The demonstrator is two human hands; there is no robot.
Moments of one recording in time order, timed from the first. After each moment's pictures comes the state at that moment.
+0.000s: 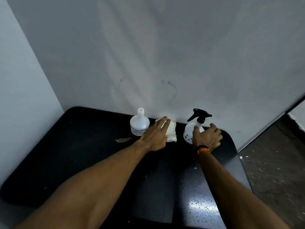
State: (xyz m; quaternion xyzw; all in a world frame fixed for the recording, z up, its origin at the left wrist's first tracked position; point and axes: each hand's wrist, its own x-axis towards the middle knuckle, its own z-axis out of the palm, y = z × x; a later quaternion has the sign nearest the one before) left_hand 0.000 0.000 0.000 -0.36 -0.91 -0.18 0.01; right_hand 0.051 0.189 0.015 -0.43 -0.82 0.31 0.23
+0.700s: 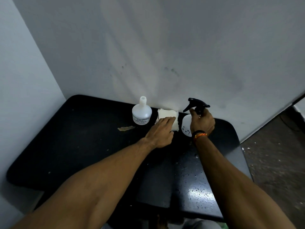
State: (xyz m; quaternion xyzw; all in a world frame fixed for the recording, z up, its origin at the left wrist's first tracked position) left_hand 0.029 0.008 -0.005 -0.32 -0.91 -0.26 -0.06; right_hand 0.034 0.174 0.015 -0.36 -0.79 0.40 0.30
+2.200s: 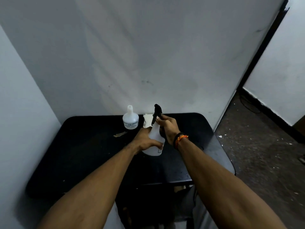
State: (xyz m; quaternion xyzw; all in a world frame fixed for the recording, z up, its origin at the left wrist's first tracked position) left_hand 0.116 -0.053 0.053 -0.21 -0.84 -0.45 -0.22; right_hand 0.151 0.082 0.078 -0.17 -0.62 0.76 0.10
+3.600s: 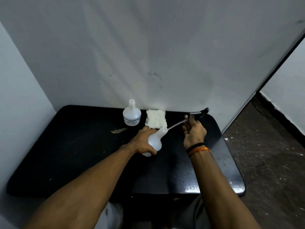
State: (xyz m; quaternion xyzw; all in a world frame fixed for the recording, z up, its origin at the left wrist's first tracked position) left_hand 0.065 -0.047 -0.007 -0.28 -0.88 -0.34 -0.20; right_hand 0.129 0.144 0.050 -0.36 -0.40 0.80 0.27
